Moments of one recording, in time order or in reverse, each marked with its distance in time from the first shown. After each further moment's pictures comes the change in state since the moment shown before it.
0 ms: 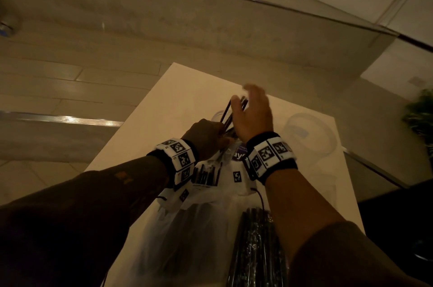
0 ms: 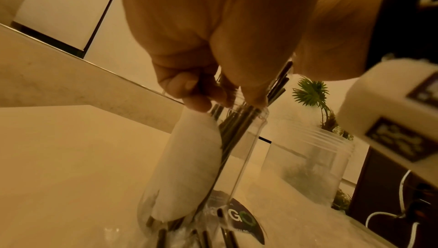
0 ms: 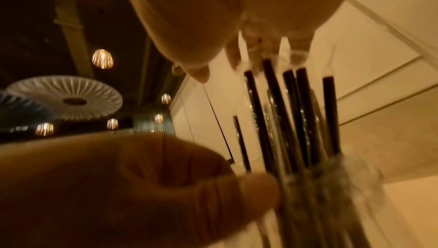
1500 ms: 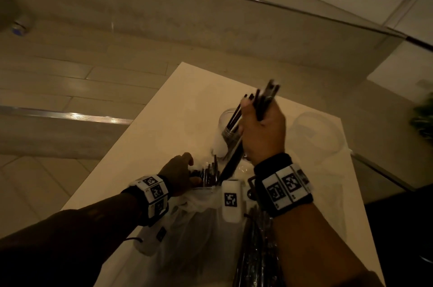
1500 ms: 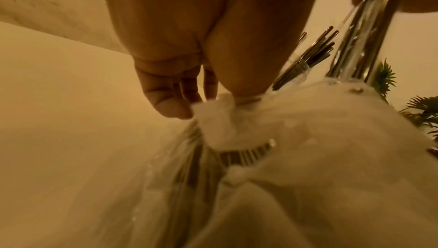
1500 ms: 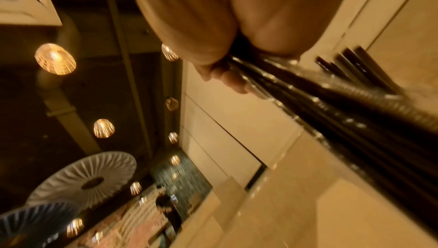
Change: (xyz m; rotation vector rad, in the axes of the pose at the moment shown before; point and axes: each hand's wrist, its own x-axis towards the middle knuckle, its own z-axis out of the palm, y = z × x) left_hand -0.080 -0.084 0.061 -0.126 -0.197 -0.390; right_hand -0.059 -0.048 -0.017 0.600 0.120 0.147
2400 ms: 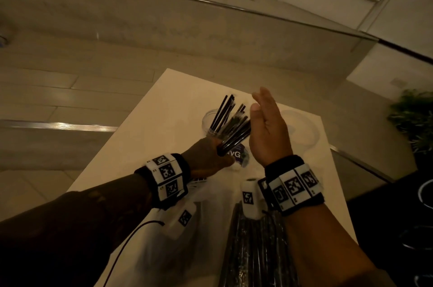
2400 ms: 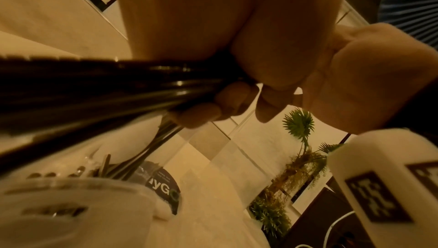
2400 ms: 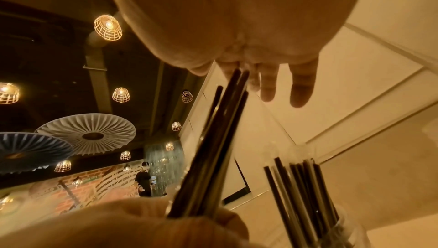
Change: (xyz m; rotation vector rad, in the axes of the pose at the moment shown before) left_hand -0.037 0.129 -0.044 -0.255 -0.052 0.395; right_hand 0.001 -0.001 -0.064 -0.375 -0.146 -0.126
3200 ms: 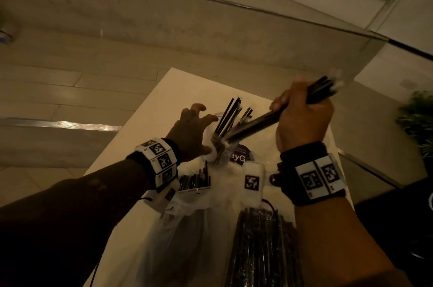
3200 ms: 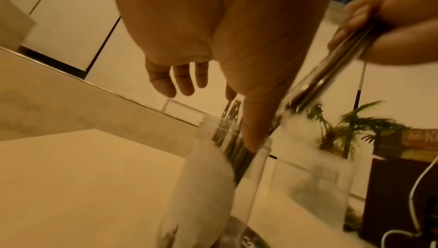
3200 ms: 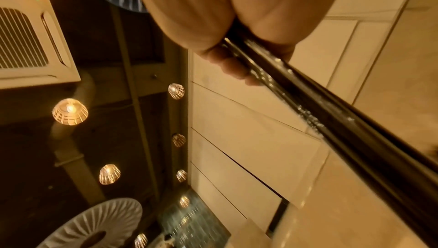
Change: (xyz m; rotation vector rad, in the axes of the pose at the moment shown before) left_hand 0.027 -0.040 -0.046 0.564 0.230 -0.006; right_hand 0.039 -0.035 -0.008 0.694 0.501 0.158
